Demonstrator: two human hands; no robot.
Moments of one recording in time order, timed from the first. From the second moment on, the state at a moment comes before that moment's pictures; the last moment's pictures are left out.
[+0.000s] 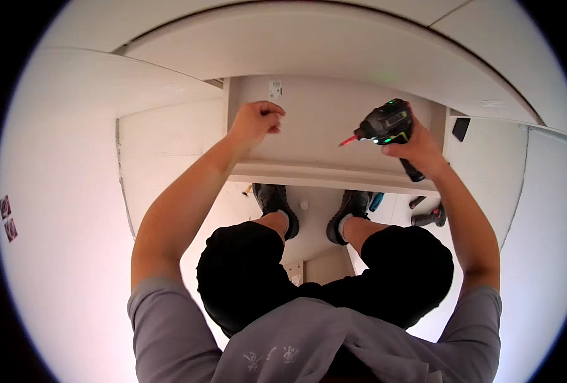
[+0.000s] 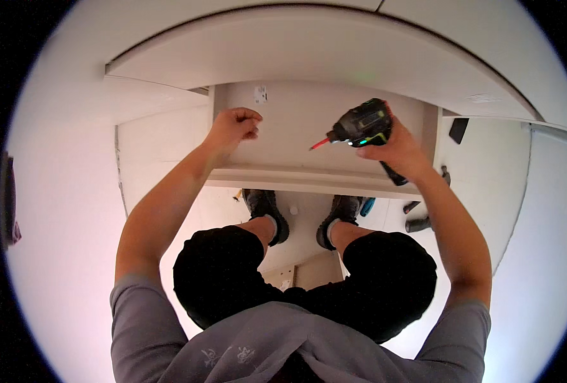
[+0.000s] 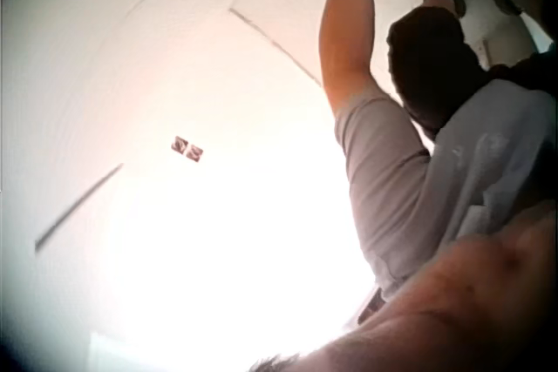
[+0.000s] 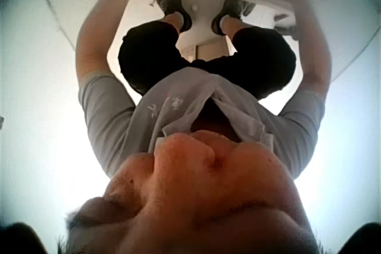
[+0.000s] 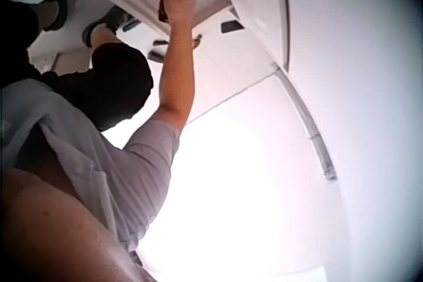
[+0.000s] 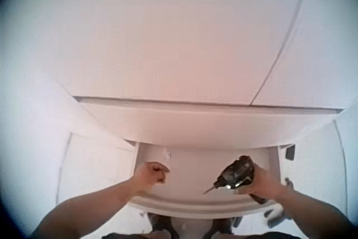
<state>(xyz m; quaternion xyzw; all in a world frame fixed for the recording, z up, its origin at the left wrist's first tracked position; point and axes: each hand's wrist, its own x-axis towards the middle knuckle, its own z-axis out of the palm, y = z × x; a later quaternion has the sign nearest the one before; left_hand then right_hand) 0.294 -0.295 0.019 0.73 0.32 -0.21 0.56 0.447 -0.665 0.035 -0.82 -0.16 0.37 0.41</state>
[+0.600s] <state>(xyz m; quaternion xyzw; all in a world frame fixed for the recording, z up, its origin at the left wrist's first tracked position) 0.233 -0.512 0.295 0.45 0.39 0.27 0.76 0.400 -0.654 0.203 -0.69 -0.27 0.26 0.63</state>
